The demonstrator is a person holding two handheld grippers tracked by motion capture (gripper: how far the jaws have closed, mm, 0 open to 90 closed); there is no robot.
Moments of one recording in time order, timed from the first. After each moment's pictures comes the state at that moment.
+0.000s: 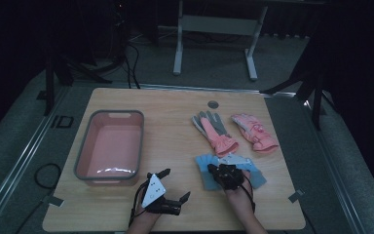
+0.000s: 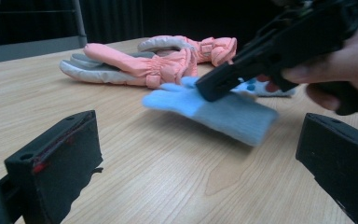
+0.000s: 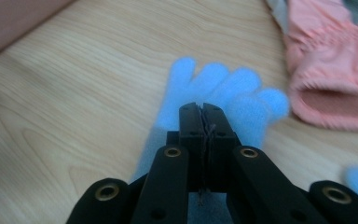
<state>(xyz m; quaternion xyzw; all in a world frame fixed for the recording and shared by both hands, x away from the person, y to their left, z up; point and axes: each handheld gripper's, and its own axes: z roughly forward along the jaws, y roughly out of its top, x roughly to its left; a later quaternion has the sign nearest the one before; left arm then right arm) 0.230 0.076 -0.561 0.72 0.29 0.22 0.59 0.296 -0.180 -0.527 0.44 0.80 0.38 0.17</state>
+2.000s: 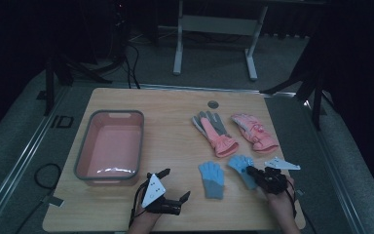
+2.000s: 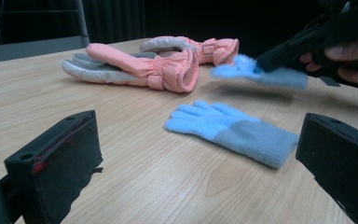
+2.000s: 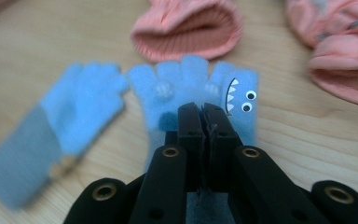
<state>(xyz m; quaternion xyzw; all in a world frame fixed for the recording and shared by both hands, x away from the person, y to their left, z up) 0.230 0.076 -0.561 0.72 0.30 0.22 0.59 0.292 -0.304 -0.521 0.49 0.75 0.40 0.18</state>
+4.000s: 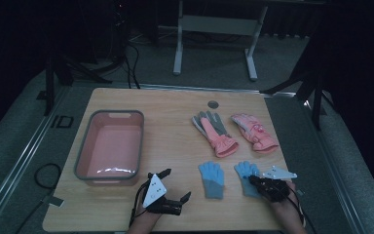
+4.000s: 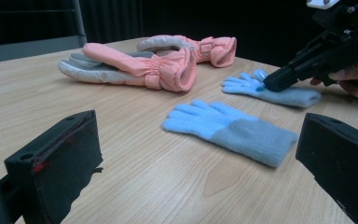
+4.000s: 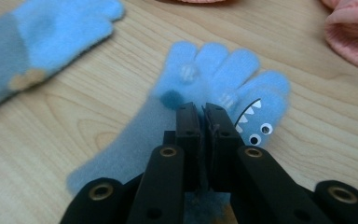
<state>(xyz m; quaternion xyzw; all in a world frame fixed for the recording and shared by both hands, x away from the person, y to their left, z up) 0.230 0.074 -0.561 0.72 0.30 0.22 0.59 0.283 -0.318 -0.553 0.41 0.82 0.35 0.20</state>
